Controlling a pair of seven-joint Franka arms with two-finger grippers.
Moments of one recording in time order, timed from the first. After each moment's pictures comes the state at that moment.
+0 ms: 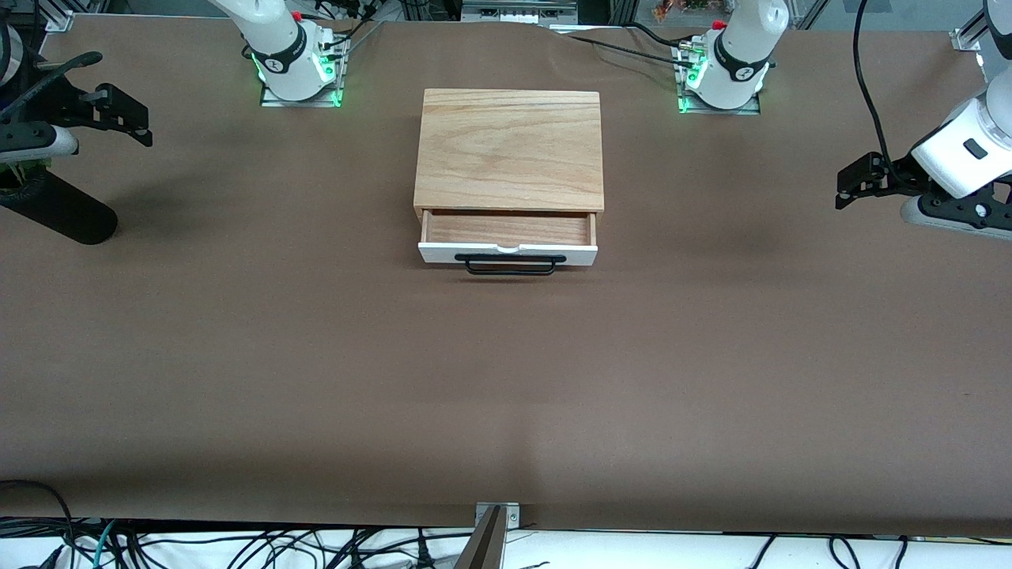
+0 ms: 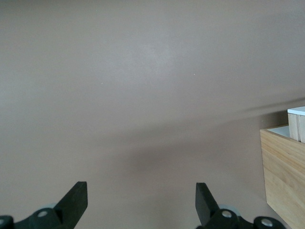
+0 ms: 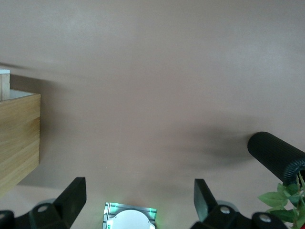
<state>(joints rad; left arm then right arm) -0.05 0.01 0.02 -1.64 0.00 1.61 0.14 0.17 -0.09 -0.11 -1.64 -0.05 1.45 -0.10</state>
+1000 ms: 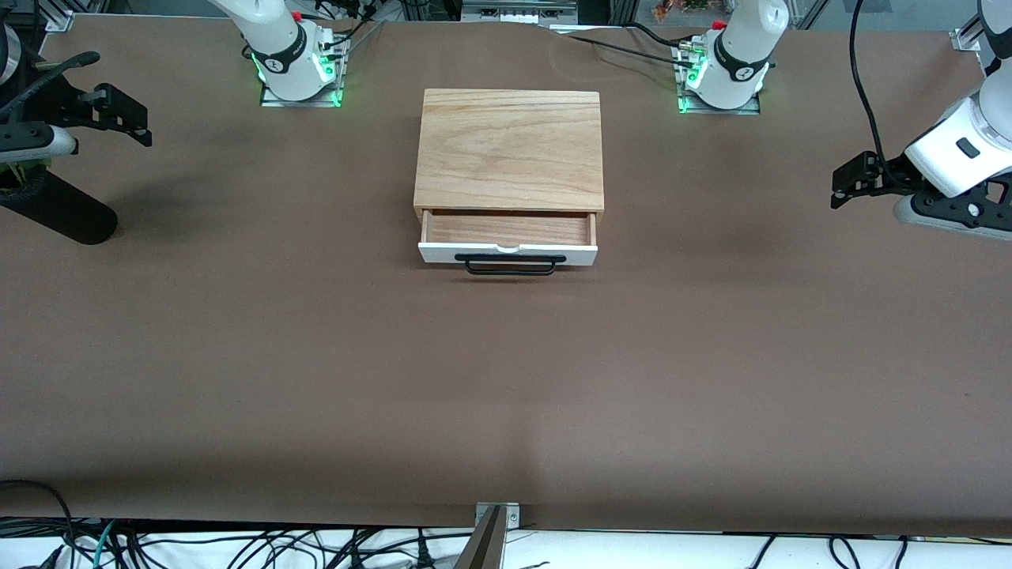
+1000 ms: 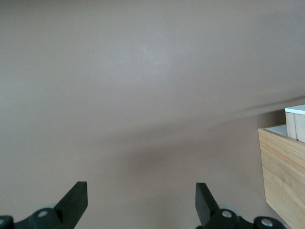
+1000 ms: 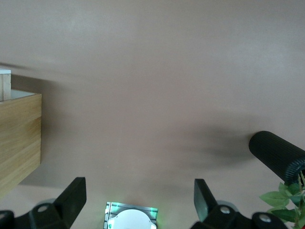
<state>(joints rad) -0.05 0.01 0.01 -1.64 0.00 1.61 0.14 0.17 -0.09 -0.12 -1.64 -0.04 1.44 -0.10</state>
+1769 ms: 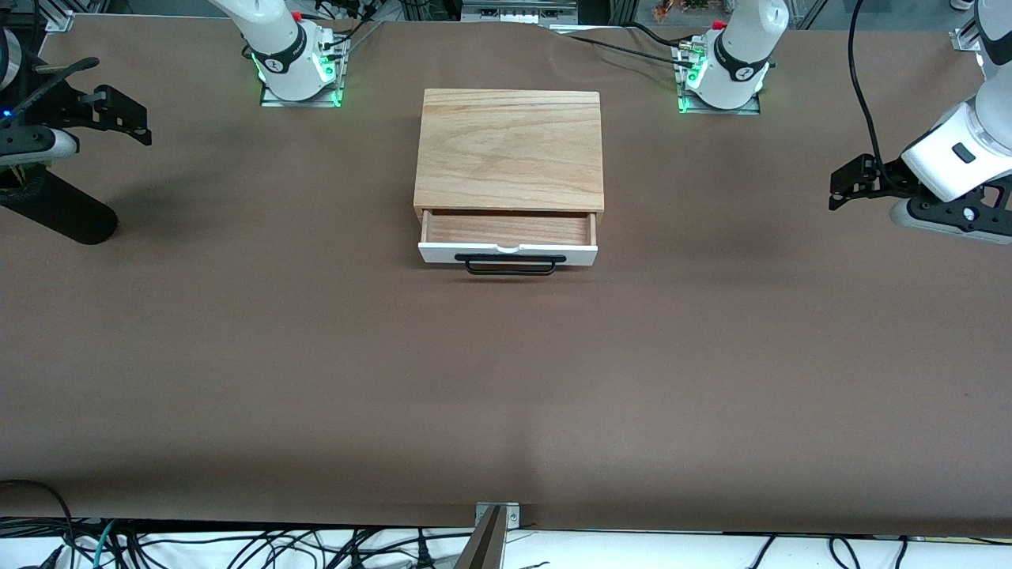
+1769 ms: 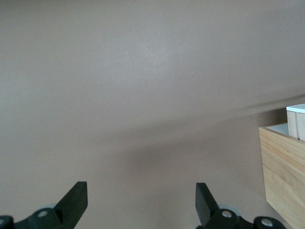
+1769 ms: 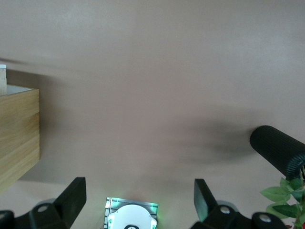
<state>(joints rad) -0.05 0.02 0.01 -1.64 0.00 1.61 0.14 0.17 -0.09 -0.13 -1.65 -0.04 1.43 -0.11</state>
